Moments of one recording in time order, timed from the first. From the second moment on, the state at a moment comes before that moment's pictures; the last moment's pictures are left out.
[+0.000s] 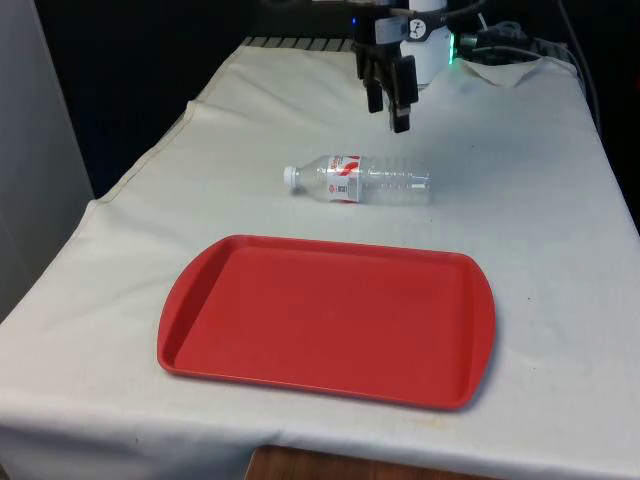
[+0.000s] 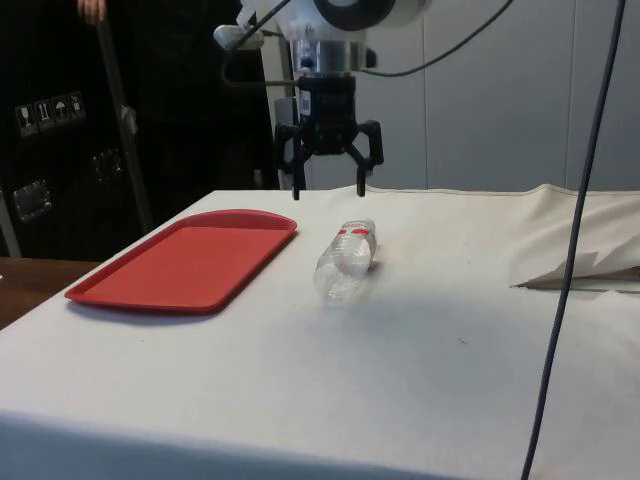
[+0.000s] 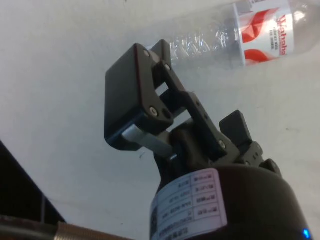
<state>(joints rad) 0.12 0.06 -0.18 -2.44 0.19 2.55 0.84</state>
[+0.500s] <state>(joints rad) 0.11 0.07 -0.19 -2.44 0.32 2.55 0.77</state>
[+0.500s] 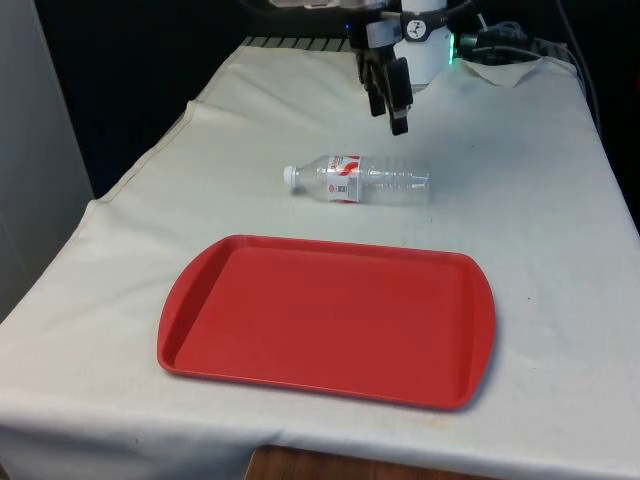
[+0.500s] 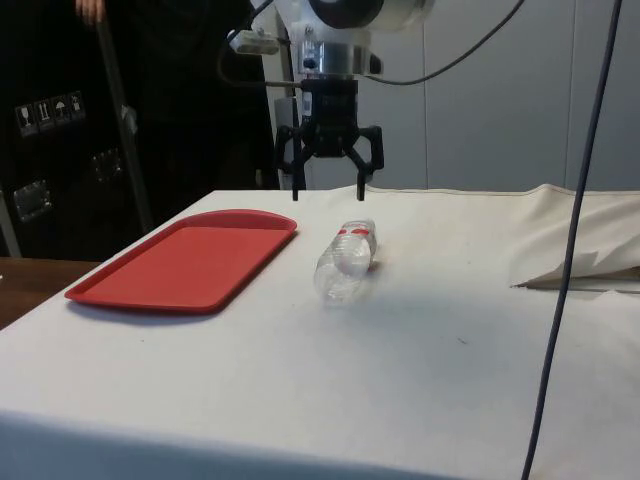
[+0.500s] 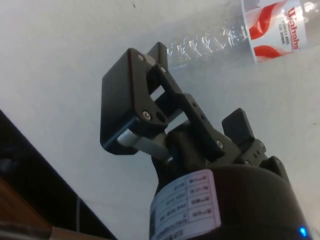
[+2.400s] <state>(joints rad) 0.10 0.12 -0.28 -2.44 0.54 2.49 0.75</state>
